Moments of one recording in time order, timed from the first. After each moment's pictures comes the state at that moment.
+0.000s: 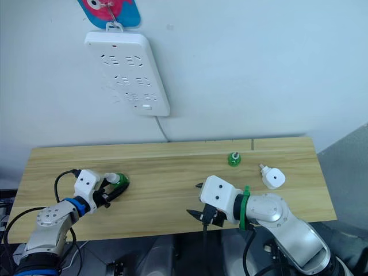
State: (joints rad) left arm -0.09 0.62 0.20 0.42 -0.20 -0.07 -0.78; right arm -0.21 -0.56 0.41 -0.81 0.19 0.82 0.65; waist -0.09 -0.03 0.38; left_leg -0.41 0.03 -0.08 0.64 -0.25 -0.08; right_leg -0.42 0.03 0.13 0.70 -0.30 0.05
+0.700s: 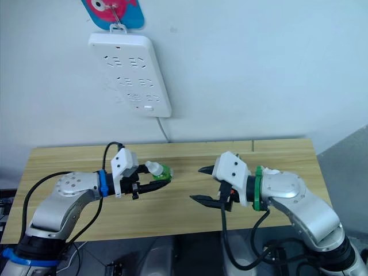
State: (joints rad) left arm -0.25 0.74 -0.06 -0.20 -0.39 0.41 -1.09; right arm -0.35 -0.61 0.16 -0.73 0.52 0.87 0.79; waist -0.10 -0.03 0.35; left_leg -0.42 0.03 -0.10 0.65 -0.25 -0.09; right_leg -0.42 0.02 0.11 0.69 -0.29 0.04
